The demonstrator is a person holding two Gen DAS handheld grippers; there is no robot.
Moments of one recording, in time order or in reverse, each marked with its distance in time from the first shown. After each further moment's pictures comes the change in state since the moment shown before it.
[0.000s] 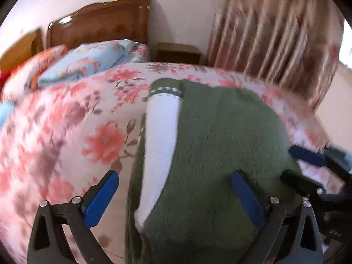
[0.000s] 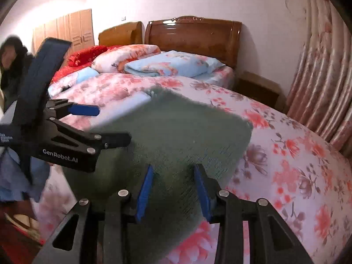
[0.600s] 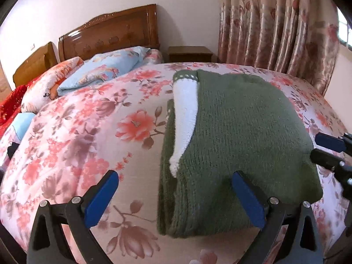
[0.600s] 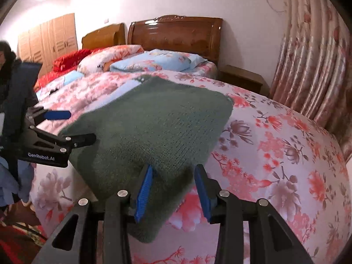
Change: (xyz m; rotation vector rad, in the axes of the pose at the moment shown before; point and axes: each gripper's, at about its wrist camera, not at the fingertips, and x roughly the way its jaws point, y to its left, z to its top) left arm -0.034 0.004 -0.039 0.107 -0.043 0.156; right arm -0.029 0.000 -0.030 0.113 0.027 -0.065
